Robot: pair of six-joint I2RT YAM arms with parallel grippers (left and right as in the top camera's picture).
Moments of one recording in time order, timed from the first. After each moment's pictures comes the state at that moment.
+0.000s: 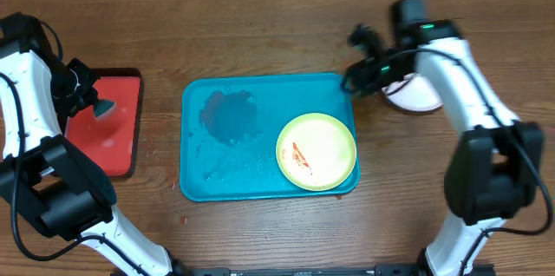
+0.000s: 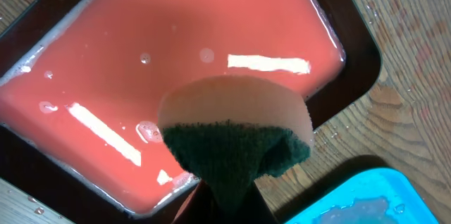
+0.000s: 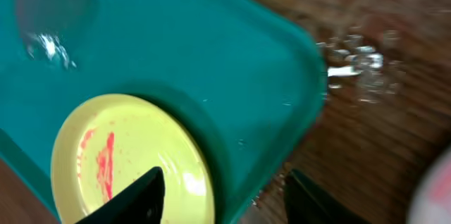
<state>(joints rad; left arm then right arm) 0.48 2.02 1.82 -1.22 0.07 -0.44 0.18 1.97 1.60 -1.00 -0.42 -0.36</state>
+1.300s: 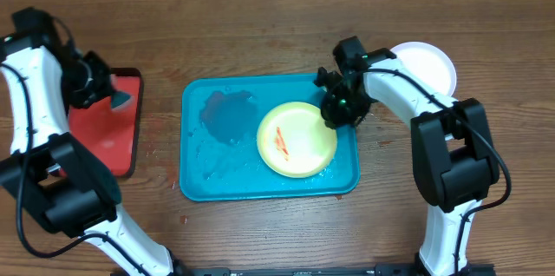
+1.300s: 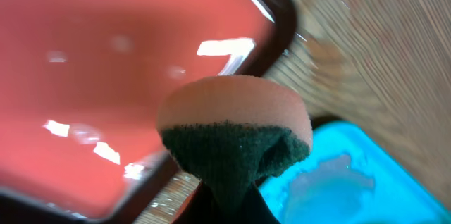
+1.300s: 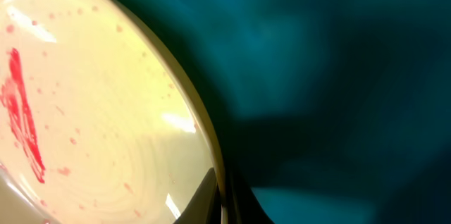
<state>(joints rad) 0.43 2.02 1.82 -1.21 0.21 -0.34 0.35 2.10 1.46 -0.90 -0.32 -0.10</state>
